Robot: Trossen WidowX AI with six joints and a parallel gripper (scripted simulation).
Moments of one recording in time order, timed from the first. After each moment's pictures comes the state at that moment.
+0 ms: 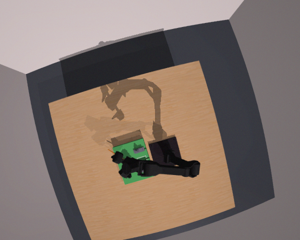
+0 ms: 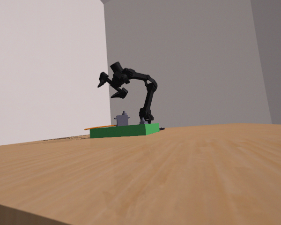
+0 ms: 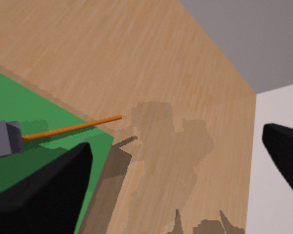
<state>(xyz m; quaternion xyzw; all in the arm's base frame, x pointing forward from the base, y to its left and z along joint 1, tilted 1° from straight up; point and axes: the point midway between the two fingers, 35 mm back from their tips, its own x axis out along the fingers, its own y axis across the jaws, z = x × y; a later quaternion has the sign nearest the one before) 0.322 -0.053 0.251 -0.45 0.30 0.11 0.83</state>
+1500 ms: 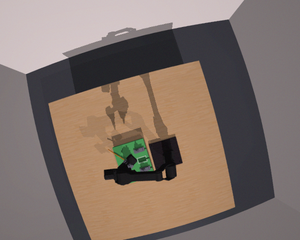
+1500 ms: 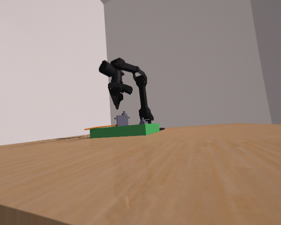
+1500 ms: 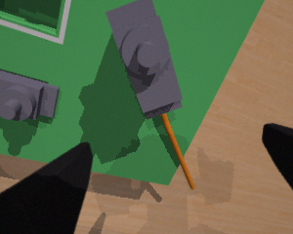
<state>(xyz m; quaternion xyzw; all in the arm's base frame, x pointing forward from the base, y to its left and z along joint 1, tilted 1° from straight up) 0.322 0.002 0.174 -0.67 0.29 0.59 0.34</state>
